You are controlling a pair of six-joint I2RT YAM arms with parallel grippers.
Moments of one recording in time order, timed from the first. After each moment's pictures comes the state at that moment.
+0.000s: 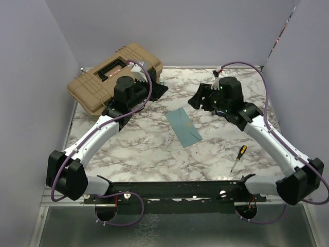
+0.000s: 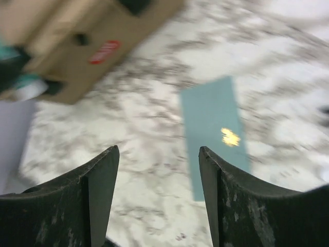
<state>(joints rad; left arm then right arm) -0.47 1.34 1.10 0.20 0.32 -0.50 0.51 1.23 1.16 -0.30 -0.16 0.47</state>
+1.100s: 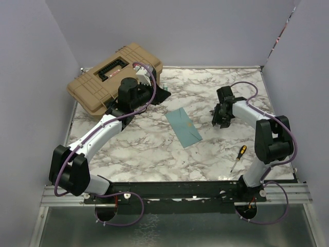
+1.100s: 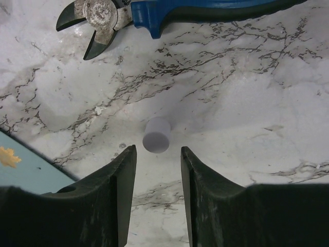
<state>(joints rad) -0.47 1.39 1.07 0.18 0.38 -0.48 0.21 1.73 1.14 -0.63 0.12 0.50</state>
